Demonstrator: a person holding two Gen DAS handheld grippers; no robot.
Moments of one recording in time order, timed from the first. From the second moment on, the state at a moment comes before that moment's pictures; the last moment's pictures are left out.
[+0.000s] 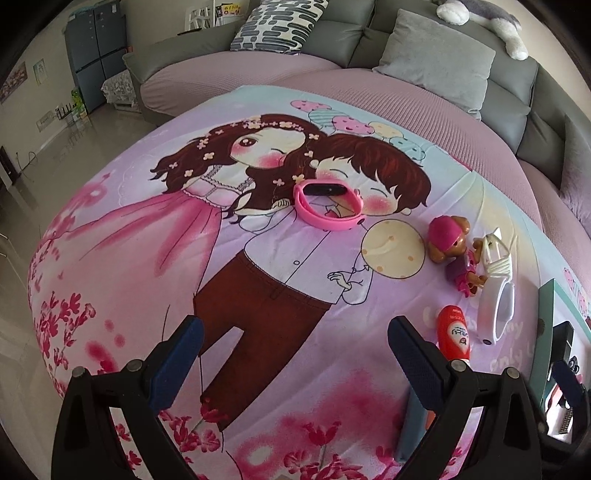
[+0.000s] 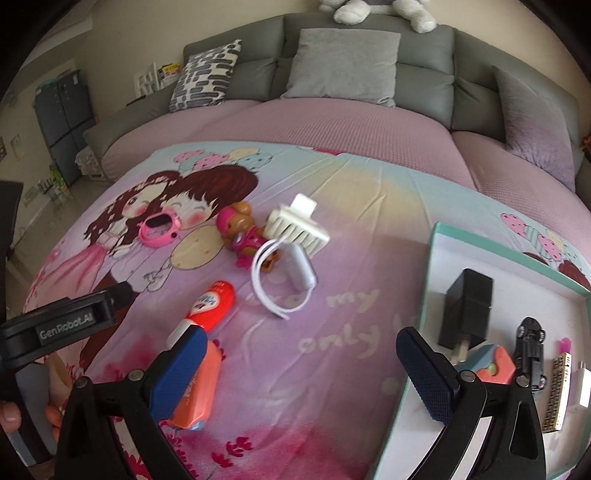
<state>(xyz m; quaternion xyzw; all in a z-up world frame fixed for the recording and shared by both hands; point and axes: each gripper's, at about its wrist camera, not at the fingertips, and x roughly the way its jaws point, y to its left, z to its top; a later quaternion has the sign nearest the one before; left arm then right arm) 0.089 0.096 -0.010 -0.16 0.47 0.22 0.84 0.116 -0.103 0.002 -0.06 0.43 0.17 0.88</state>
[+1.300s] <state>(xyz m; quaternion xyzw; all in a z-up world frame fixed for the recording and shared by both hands) 0.083 0.124 -0.028 -0.18 0.49 0.25 0.82 0.099 -0.050 -0.044 -0.11 0.48 0.21 0.84</state>
